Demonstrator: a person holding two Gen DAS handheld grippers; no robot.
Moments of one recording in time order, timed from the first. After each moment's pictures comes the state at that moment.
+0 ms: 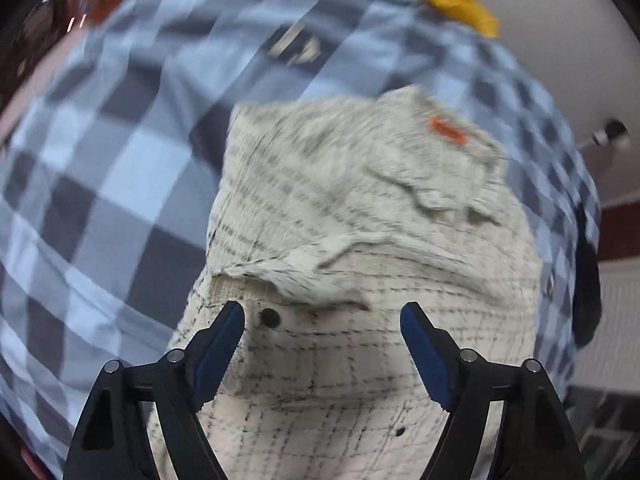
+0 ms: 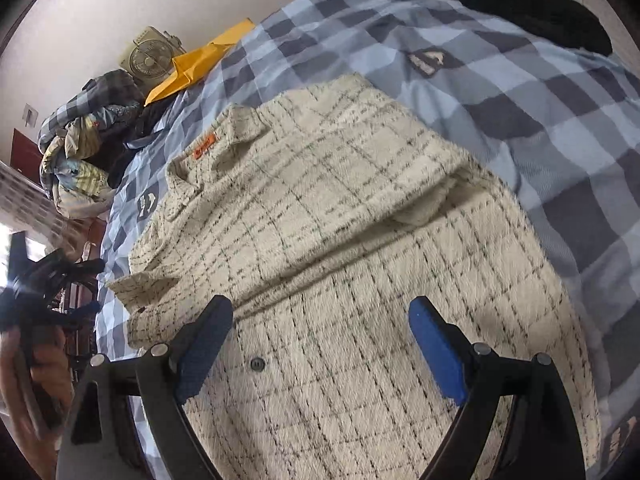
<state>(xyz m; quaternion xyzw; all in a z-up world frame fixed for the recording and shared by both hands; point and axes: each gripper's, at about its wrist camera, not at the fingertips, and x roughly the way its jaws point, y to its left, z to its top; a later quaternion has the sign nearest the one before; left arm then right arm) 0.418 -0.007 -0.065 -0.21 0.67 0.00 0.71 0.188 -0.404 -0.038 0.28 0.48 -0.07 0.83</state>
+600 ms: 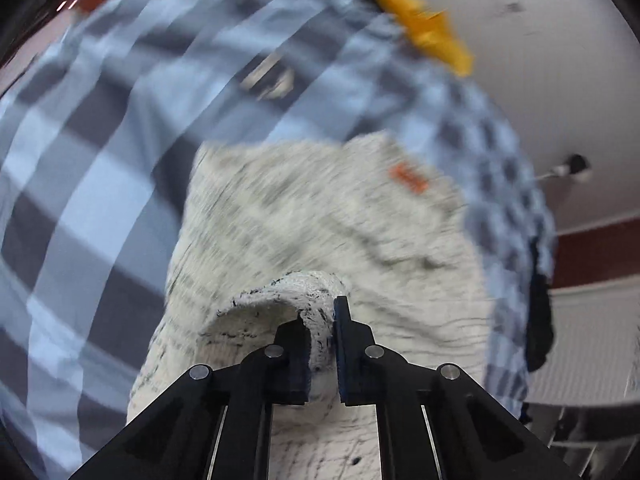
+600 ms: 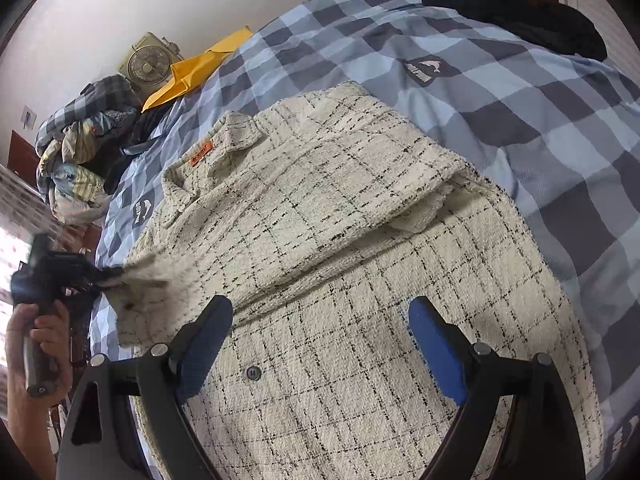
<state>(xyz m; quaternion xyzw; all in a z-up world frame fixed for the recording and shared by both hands) 0.420 0.000 -0.031 -0.27 0.59 -0.08 0.76 0.188 -0.401 -0.043 0.28 0.48 -0.08 0.83</state>
